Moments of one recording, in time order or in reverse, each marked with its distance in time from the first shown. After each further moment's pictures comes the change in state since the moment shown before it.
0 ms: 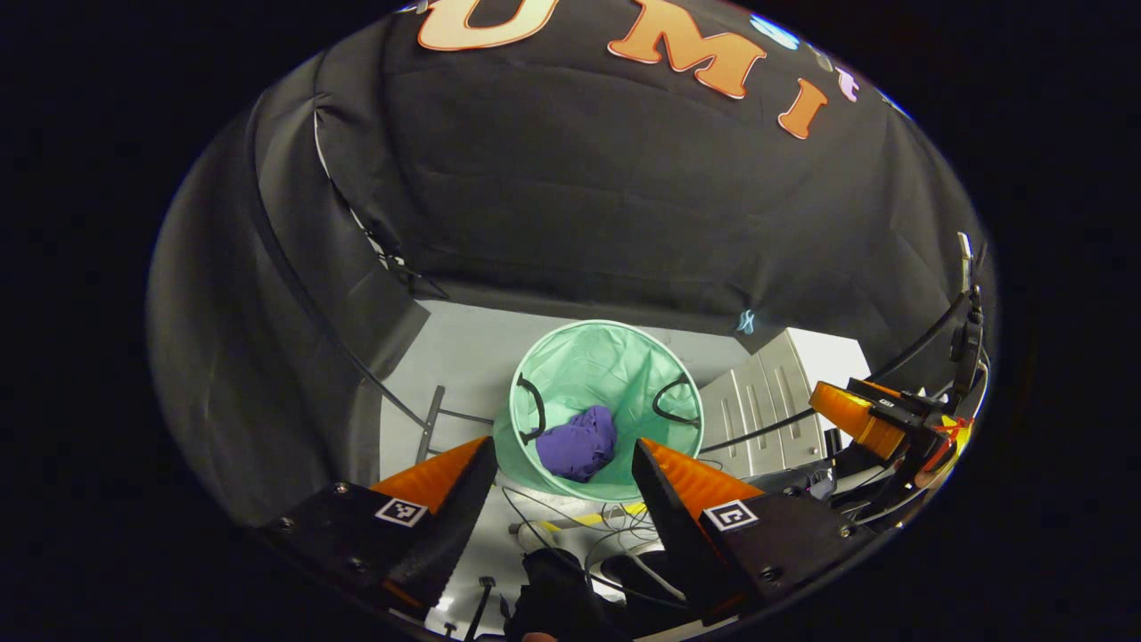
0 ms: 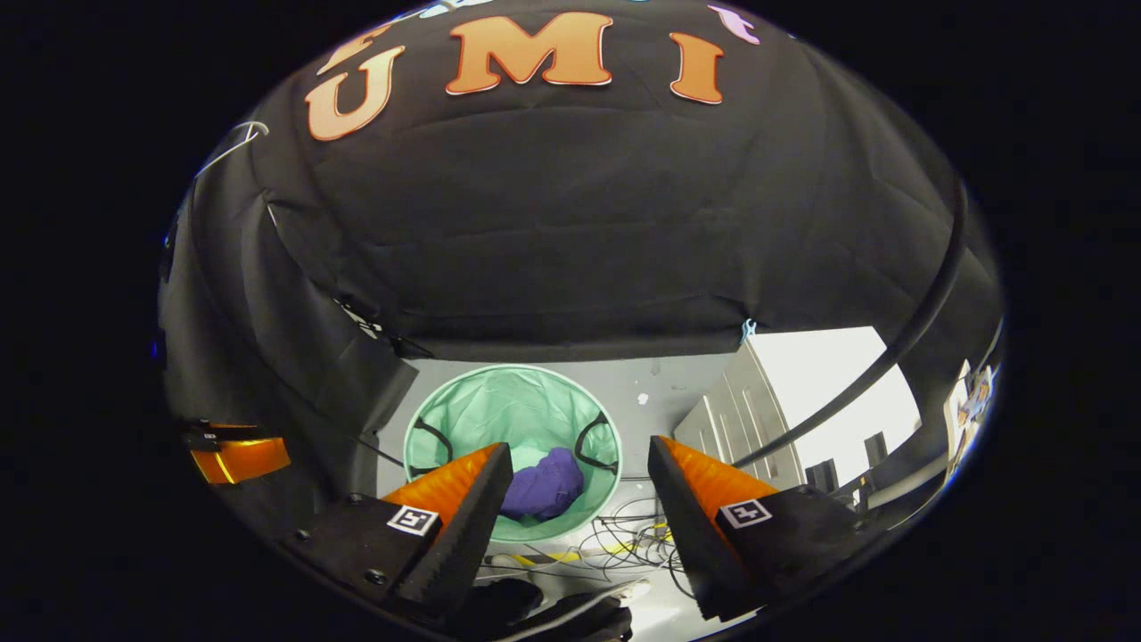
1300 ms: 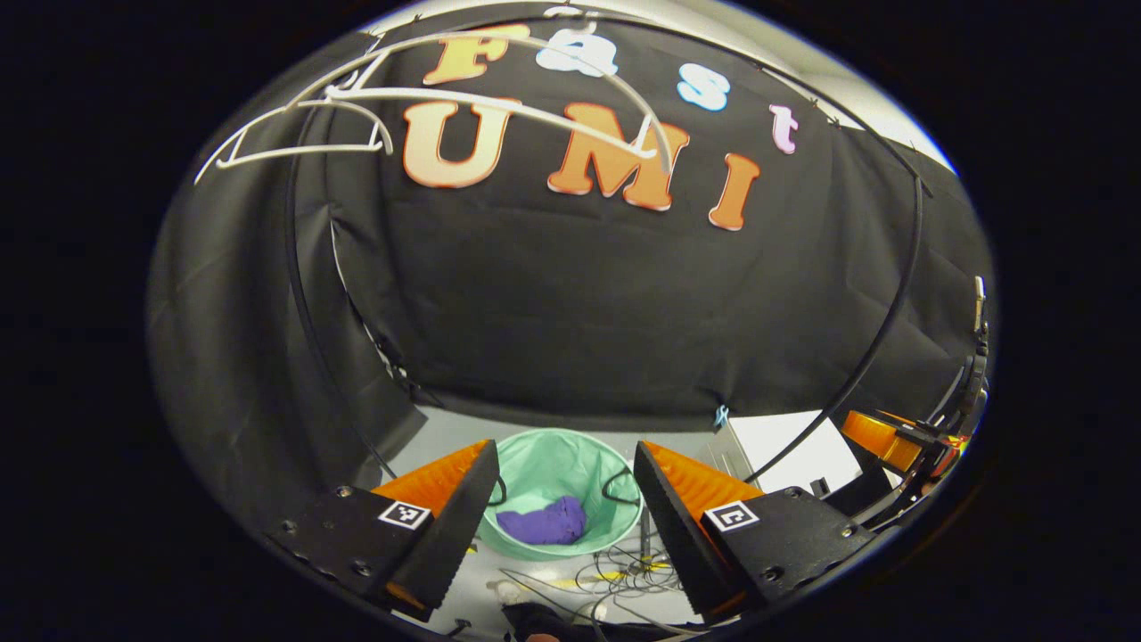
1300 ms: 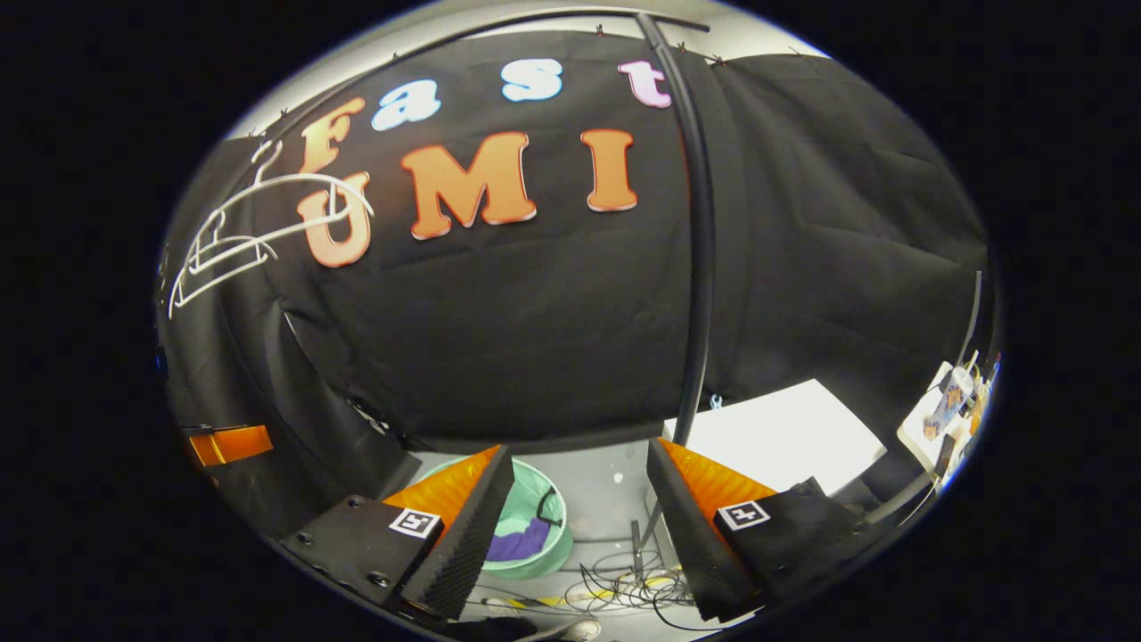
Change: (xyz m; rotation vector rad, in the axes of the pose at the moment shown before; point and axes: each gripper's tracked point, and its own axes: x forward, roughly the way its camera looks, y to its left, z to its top) left arm -0.154 -0.133 0.074 0.052 -0.450 0.044; right arm -0.196 -0.155 0.103 0.084 -0.389 0.045
